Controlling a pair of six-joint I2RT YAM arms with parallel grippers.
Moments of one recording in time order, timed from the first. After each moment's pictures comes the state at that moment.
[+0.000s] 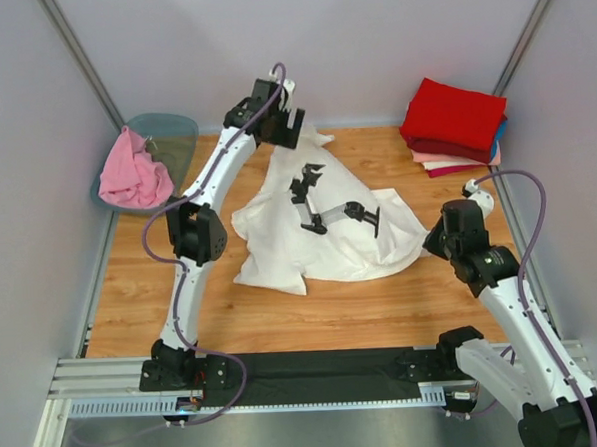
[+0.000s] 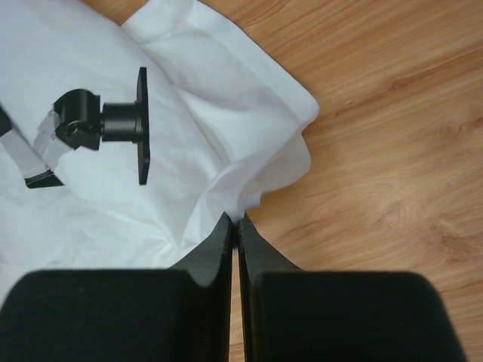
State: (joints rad) left arm -0.45 2.38 2.62 -0.84 -0.11 0.01; right arm 0.22 0.82 0.77 -0.68 0.26 0.63
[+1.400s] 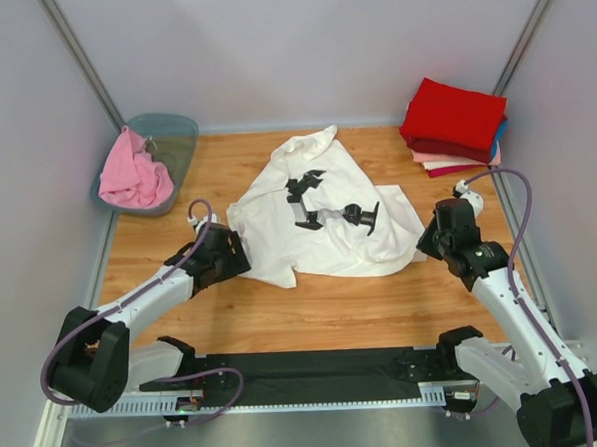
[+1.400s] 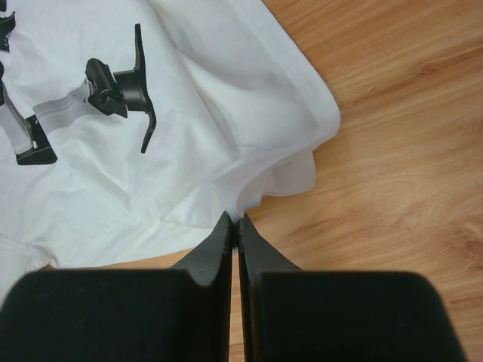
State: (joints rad) left arm -0.43 1.20 0.56 -0.28 -0.16 -0.68; right arm 0.22 0.88 0.73 -0.62 0.21 0.63
